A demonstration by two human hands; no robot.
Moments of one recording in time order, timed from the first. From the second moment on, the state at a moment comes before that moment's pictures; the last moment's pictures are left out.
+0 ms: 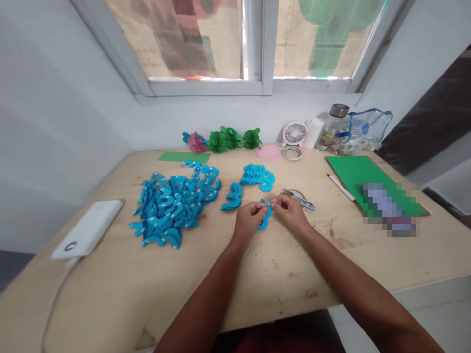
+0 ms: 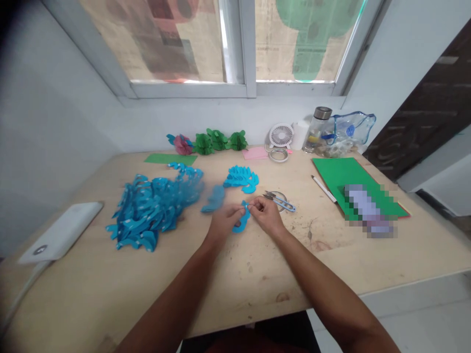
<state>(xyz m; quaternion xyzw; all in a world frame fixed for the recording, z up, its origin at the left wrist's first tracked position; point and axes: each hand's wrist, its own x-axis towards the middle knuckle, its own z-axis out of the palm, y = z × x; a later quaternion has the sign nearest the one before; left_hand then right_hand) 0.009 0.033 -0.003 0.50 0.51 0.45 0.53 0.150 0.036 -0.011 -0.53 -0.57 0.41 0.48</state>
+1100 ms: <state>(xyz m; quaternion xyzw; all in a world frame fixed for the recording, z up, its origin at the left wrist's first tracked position) 0.001 0.031 -0.007 0.74 0.60 0.29 0.11 0.219 0.052 0.003 -0.74 -0.60 0.11 0.29</state>
